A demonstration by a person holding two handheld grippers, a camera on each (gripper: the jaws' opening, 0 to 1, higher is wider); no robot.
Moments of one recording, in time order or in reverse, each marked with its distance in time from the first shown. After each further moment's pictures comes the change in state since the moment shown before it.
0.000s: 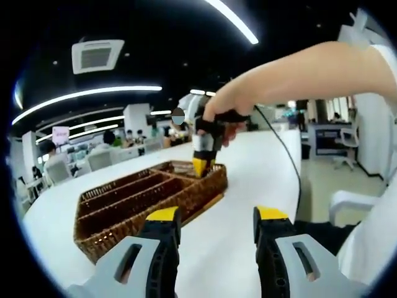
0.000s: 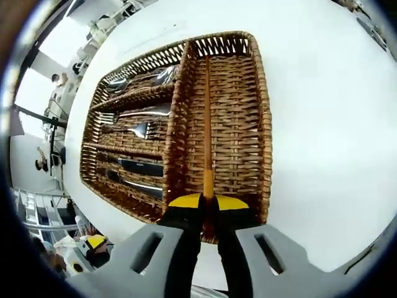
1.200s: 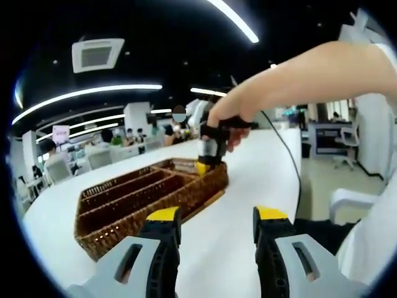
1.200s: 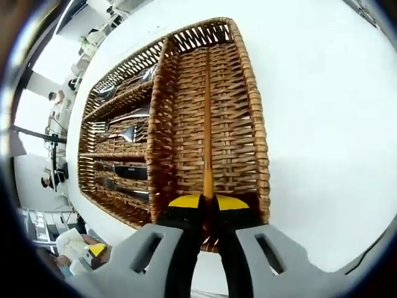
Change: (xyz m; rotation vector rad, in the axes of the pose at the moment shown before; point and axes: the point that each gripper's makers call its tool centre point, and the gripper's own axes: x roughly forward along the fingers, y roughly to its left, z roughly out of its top) left arm -0.003 0.004 -0.003 -0.003 0.009 0.001; right arm 0.013 -0.009 -0.004 0.107 -0.011 0.017
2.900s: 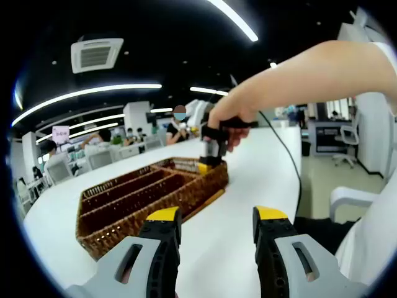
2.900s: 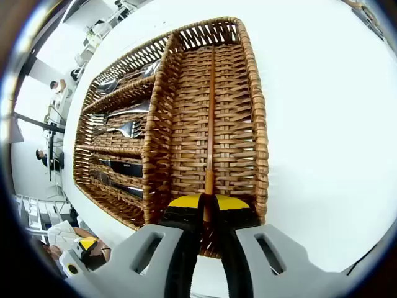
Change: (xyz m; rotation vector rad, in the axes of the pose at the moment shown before) left arm -0.002 -0.001 0.000 0.009 0.009 0.000; right arm 0.002 -0.002 -0.001 -0.074 0.003 -0.012
